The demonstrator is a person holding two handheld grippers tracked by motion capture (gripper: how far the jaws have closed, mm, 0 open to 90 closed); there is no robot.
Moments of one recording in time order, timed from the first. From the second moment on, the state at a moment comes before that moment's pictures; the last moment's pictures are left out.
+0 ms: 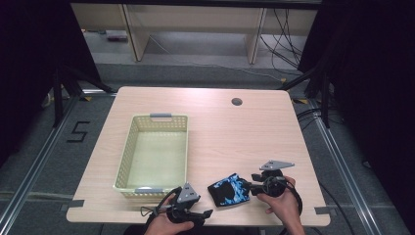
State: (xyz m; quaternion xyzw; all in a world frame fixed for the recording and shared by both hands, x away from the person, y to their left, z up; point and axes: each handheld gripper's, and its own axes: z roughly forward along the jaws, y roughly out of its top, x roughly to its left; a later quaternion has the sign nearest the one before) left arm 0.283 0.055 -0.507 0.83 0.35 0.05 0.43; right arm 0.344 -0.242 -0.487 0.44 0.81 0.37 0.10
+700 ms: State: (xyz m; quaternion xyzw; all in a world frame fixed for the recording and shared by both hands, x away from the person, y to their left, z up) left arm 0.288 0.045 -0.508 0.83 0.36 0.05 0.42; right arm 0.358 -0.217 -0.499 0.44 0.83 0.34 0.07
